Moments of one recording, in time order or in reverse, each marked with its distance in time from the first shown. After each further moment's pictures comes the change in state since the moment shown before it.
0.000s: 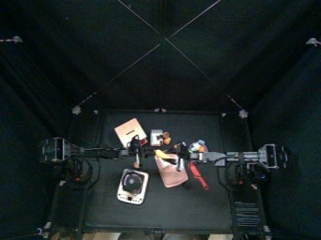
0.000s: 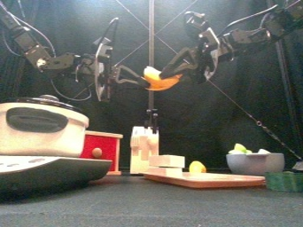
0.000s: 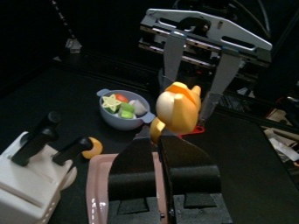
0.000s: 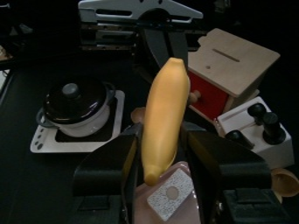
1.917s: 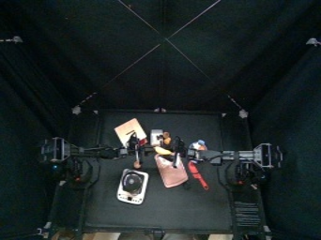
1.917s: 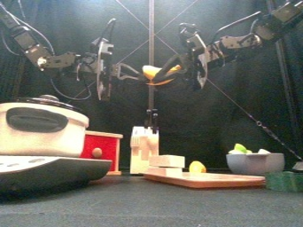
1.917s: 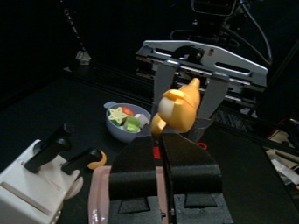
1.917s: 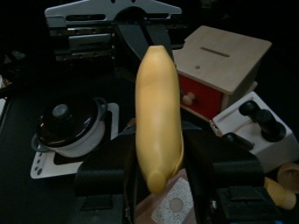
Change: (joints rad) left arm 0.009 -0.011 0.011 -0.084 -0.015 0.002; right arm -0.066 0.038 -0.008 0.132 -0.051 0.000
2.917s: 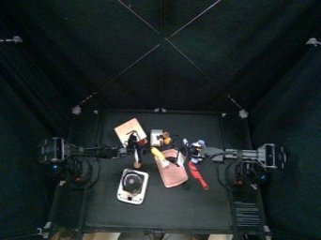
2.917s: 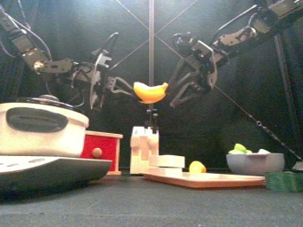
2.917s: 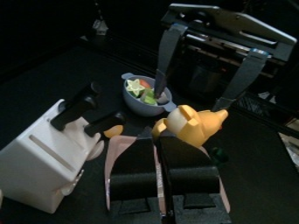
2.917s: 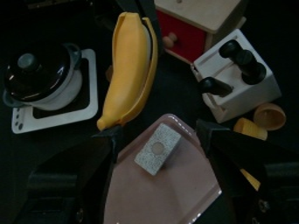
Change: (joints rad) left arm 0.006 0.002 0.021 -0.046 0.078 -0.005; right arm -0.003 -0.044 -0.087 0.003 0.451 -0.002
